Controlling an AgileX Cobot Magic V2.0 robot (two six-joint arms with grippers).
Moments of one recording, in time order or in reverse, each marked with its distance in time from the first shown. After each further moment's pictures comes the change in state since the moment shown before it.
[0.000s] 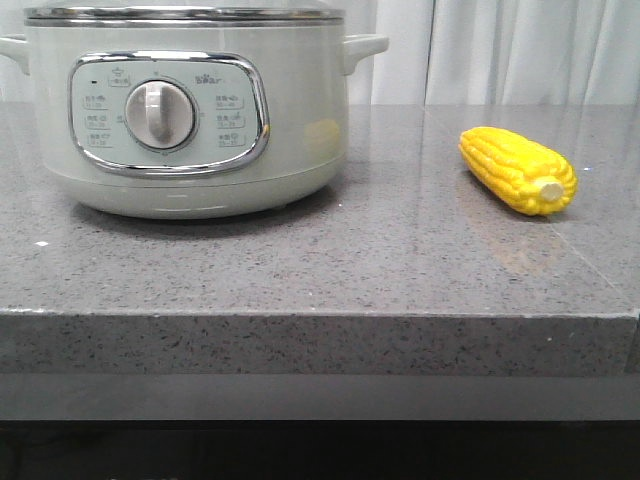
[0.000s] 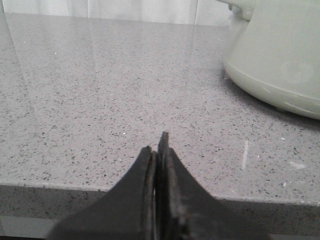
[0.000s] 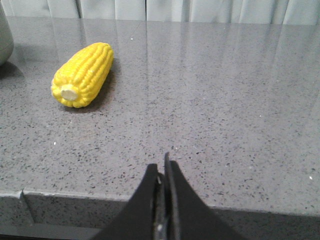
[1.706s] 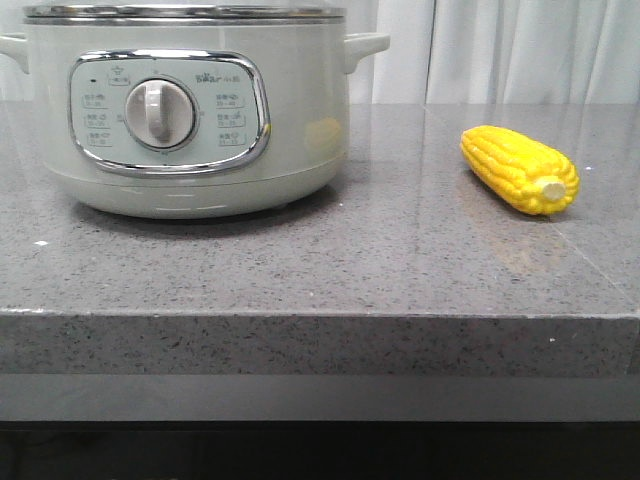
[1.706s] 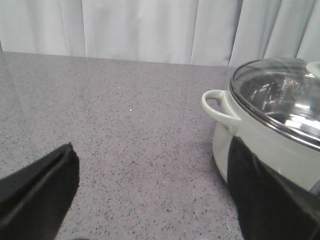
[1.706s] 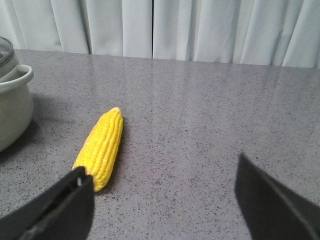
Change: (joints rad) left arm 0.000 0.506 -0.524 -0.011 0.030 0.000; right arm 0.000 0.353 -0.487 0.000 0.158 -0.013
